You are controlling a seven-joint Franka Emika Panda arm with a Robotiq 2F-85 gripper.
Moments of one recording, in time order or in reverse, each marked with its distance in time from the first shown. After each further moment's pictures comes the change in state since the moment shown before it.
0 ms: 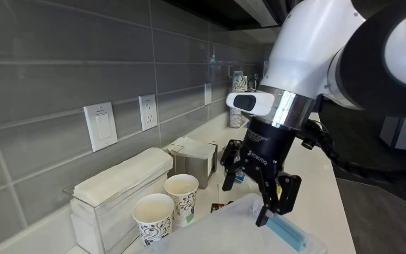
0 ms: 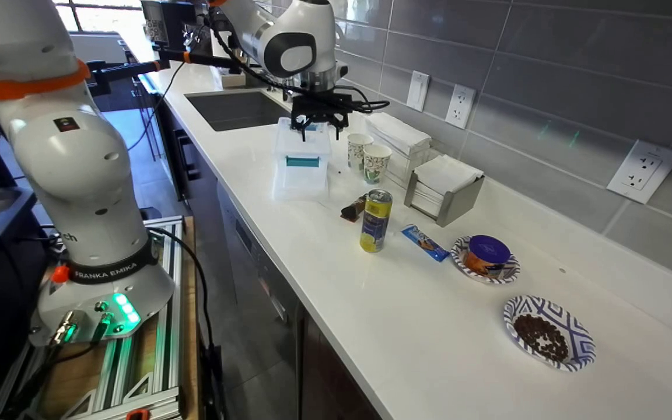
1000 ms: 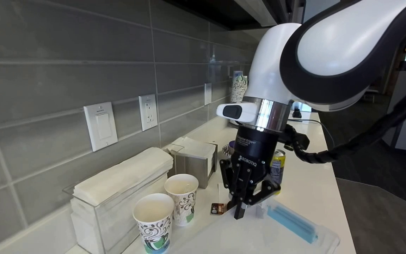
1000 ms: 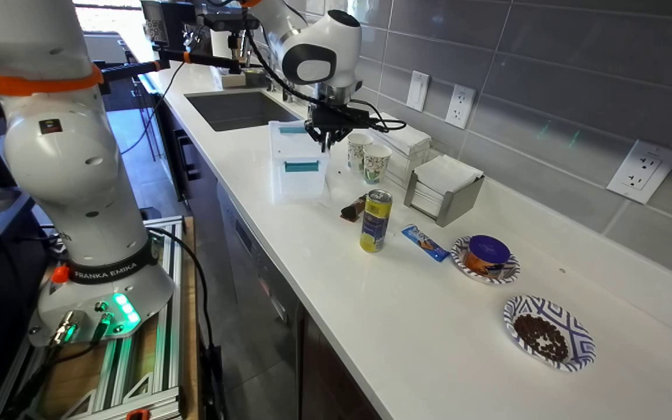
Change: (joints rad) arm -0.156 0.107 0.083 0.103 0.177 -0.127 -0.289
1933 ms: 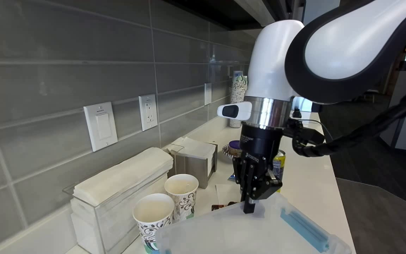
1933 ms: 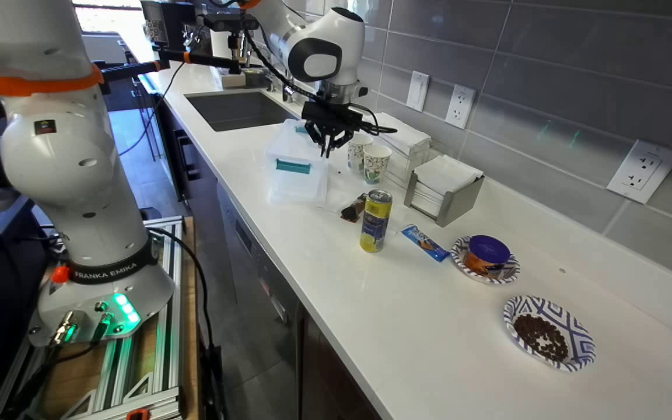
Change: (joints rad) arm -0.045 -0.015 0.011 0.005 -0.147 -0.084 0.418
